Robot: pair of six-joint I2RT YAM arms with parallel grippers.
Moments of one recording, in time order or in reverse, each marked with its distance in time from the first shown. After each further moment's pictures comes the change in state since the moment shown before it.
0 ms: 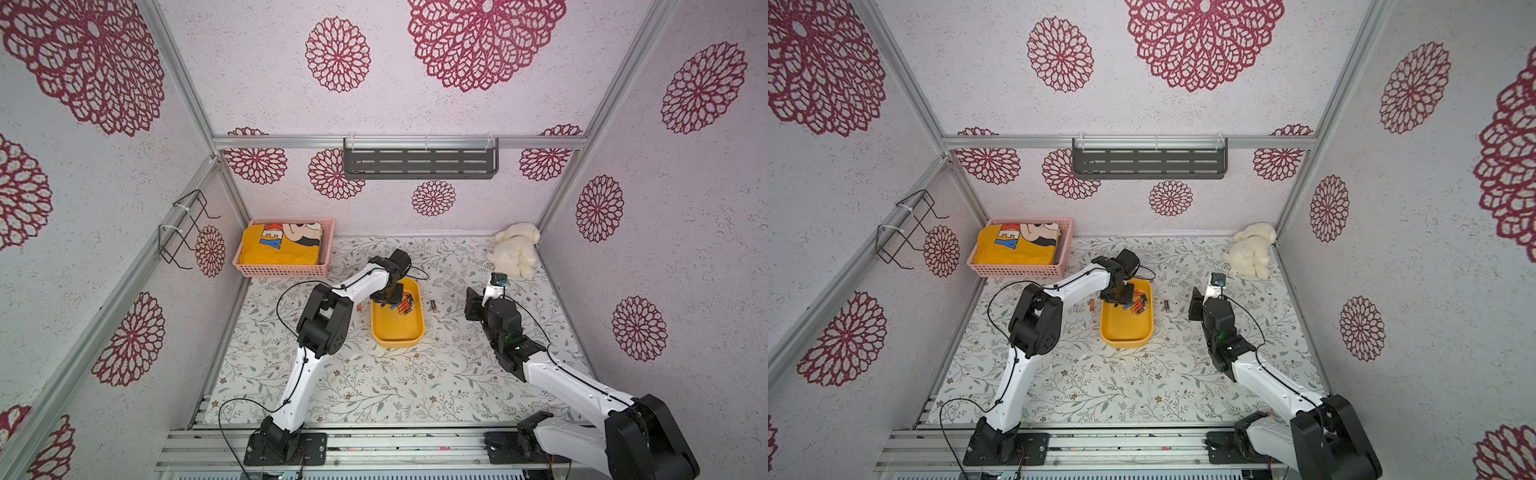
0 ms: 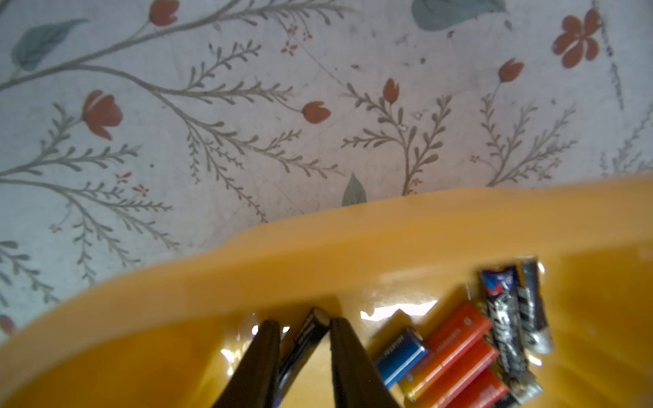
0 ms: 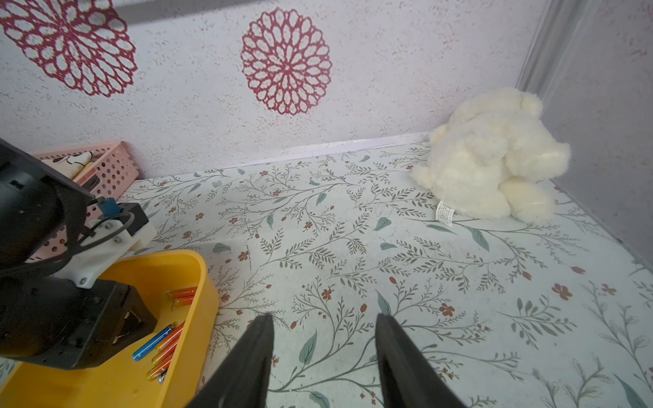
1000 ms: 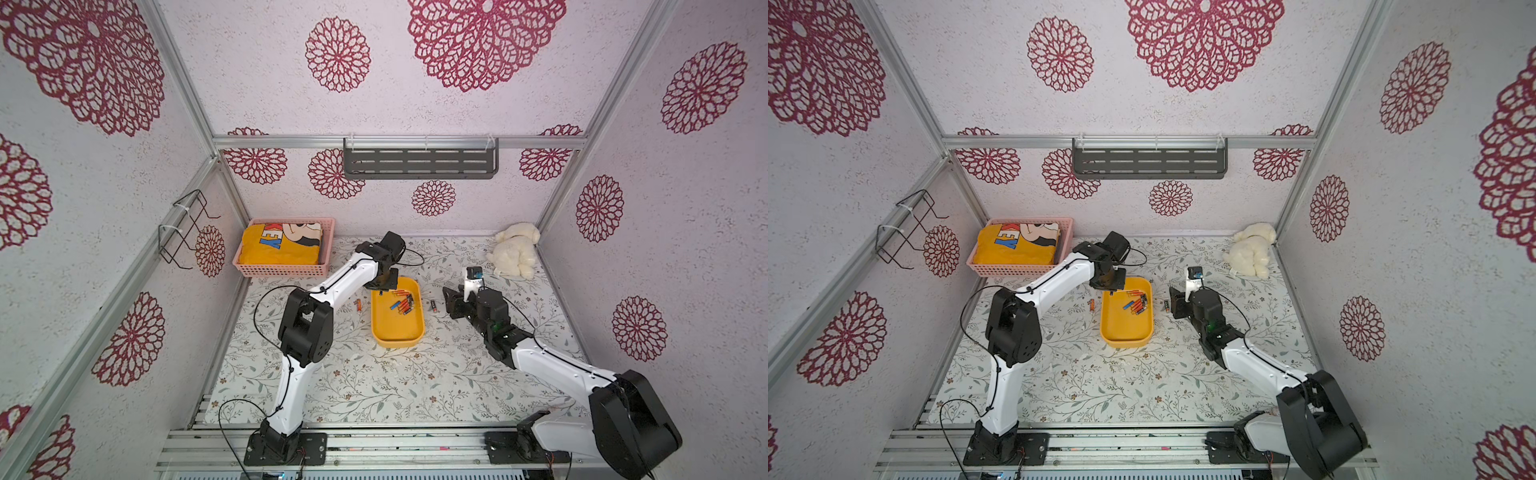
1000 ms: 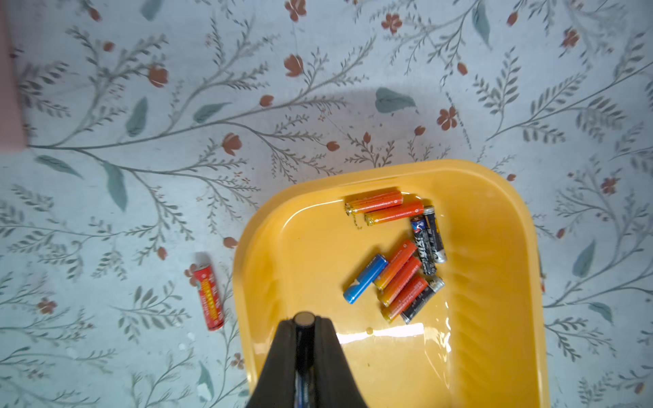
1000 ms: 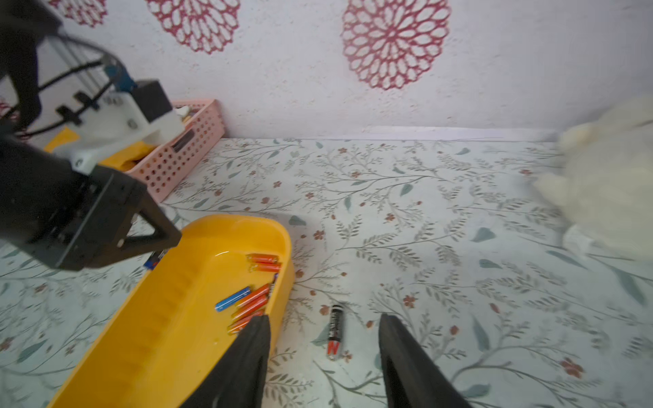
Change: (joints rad) left arm 0.037 -0.242 -0.022 -0.082 -0.025 -0.017; right arm 0.072 0.173 0.130 0.006 -0.295 -0.064
